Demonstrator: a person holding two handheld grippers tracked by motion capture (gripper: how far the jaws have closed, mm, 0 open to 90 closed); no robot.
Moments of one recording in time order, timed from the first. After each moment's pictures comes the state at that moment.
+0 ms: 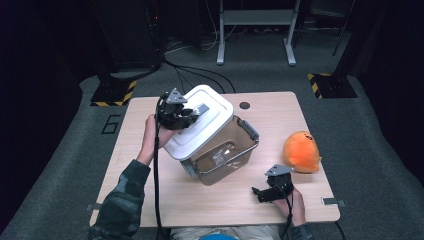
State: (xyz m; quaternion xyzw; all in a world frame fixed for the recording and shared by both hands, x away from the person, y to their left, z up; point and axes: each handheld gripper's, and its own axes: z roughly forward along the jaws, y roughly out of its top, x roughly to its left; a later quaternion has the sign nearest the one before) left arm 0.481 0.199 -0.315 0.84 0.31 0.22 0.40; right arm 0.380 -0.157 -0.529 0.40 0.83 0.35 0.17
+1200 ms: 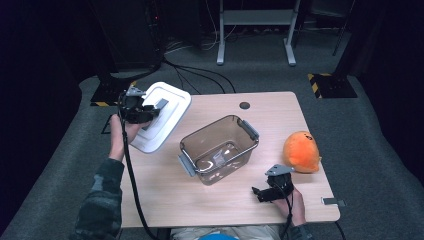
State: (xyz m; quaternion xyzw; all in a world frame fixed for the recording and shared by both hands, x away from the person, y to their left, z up) left arm 0.505 0.306 -0.326 0.79 0.44 0.24 0.36; right arm 0.380 -0.158 -0.529 0.40 0.83 0.35 0.17
